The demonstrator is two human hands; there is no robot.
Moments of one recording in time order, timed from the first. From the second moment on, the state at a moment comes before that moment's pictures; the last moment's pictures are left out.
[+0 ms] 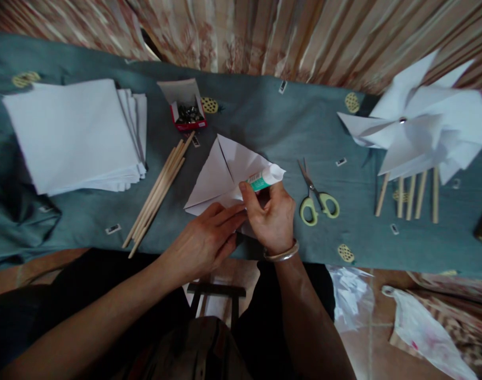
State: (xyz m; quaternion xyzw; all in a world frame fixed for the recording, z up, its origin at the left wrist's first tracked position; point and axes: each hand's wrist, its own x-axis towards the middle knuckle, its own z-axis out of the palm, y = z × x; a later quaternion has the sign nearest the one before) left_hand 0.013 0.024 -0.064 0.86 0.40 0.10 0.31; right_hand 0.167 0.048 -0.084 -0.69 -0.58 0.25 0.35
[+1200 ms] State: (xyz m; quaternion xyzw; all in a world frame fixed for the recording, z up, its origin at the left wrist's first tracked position) left_hand 0.013 0.024 -0.067 0.86 0.40 0.11 0.31; right_hand 0.162 0.046 -0.085 -0.68 -0.56 0.30 0.38
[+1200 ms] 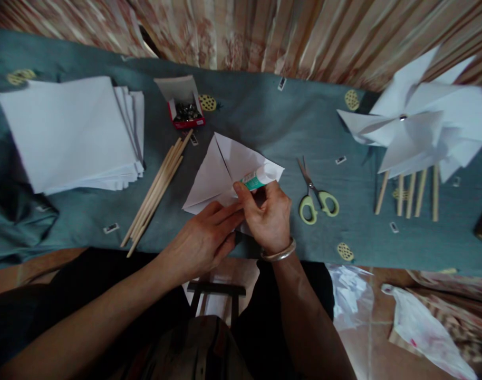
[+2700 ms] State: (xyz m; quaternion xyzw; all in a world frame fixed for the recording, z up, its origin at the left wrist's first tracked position) left_hand 0.010 0.014 -0.068 0.38 0.50 0.44 0.64; right_hand 0.170 0.018 -0.062 -0.52 -0.33 0.61 0.51
